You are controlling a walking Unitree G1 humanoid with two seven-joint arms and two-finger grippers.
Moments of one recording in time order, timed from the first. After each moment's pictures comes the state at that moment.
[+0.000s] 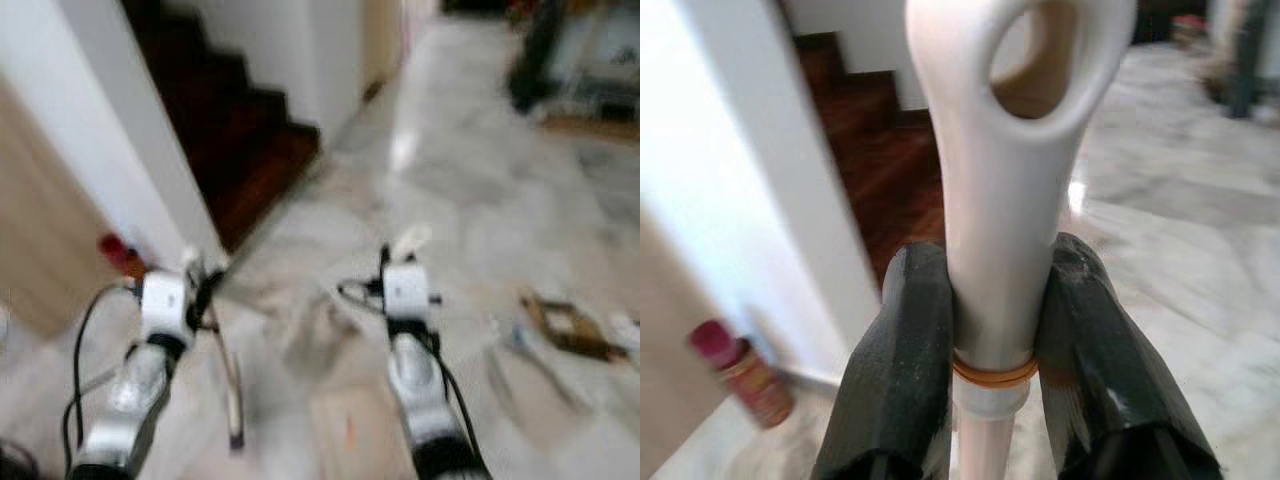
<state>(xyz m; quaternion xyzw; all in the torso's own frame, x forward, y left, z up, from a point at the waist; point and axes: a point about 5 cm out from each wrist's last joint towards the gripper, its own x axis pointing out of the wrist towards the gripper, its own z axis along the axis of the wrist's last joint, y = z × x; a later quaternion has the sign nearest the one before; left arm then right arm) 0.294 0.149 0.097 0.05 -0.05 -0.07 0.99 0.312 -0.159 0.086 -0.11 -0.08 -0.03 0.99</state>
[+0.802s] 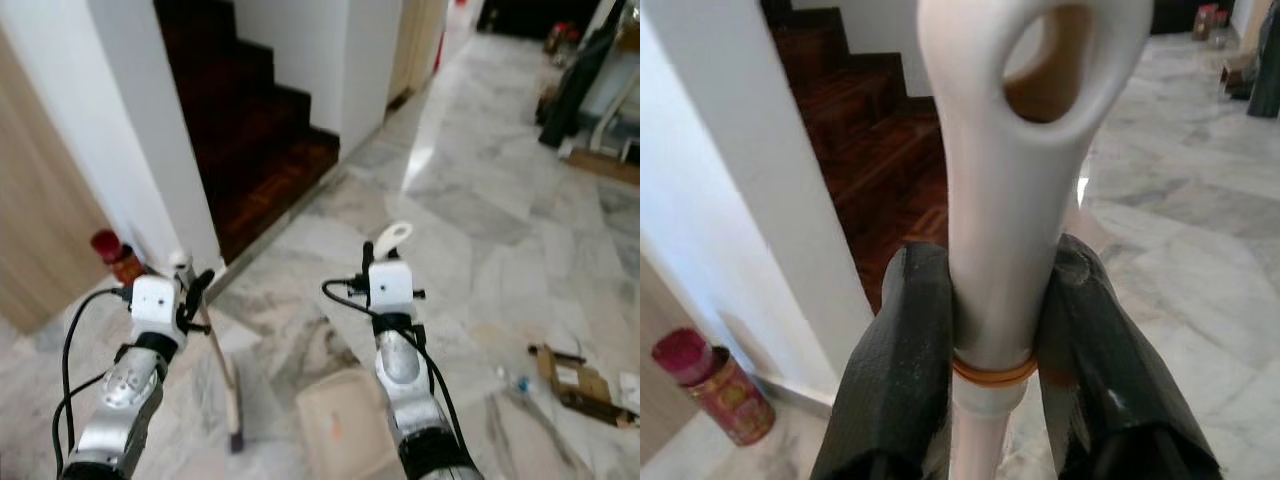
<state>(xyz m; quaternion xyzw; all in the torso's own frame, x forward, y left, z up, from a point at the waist) 0.291 0.153 0.090 0.06 -0.04 -0.06 1.00 0.313 -0.145 0.085 -0.08 -0.08 -0.01 0.99</state>
